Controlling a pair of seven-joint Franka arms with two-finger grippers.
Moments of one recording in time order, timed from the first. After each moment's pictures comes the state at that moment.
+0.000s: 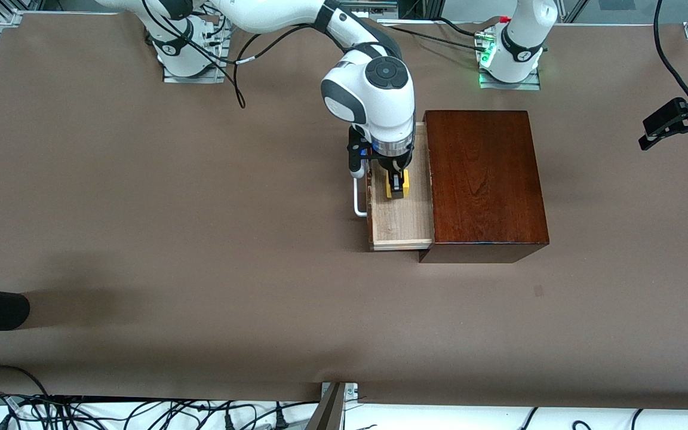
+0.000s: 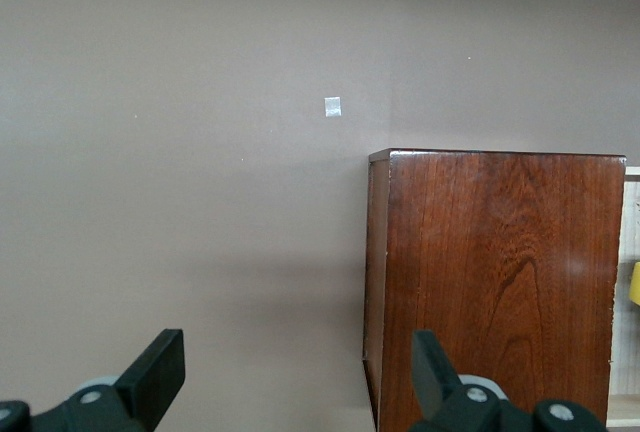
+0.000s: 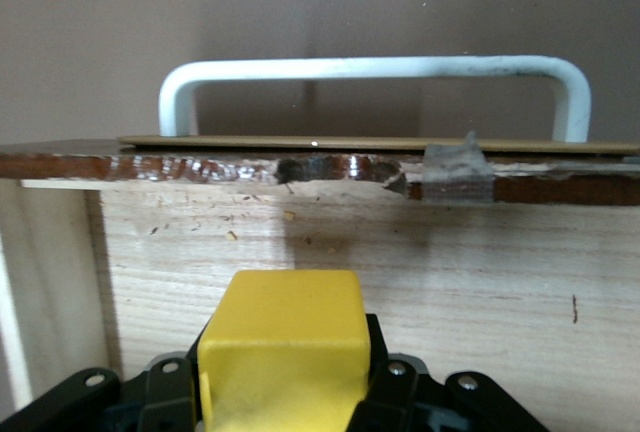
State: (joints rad) left arm -0.13 -0.02 0.17 -1.55 0.00 1.57 -0.02; right arm 0.89 0.87 0.06 -1.04 -0.11 2.15 2.52
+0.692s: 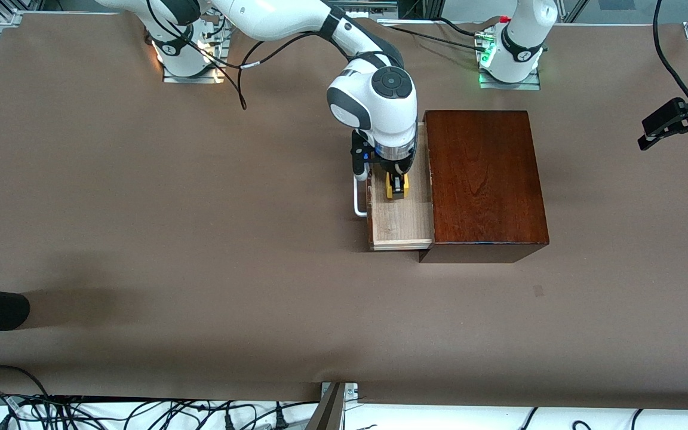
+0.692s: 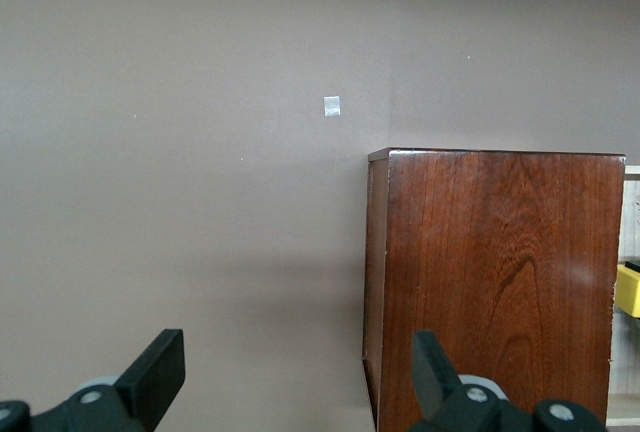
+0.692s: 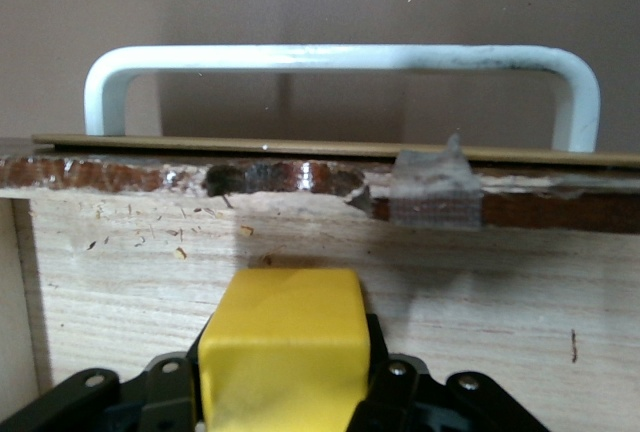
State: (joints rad) left arm -0.13 -0.02 0.17 -1.55 0.00 1.56 -0.02; right arm 0.90 0.91 0.06 -1.04 -0.11 2.16 2.51
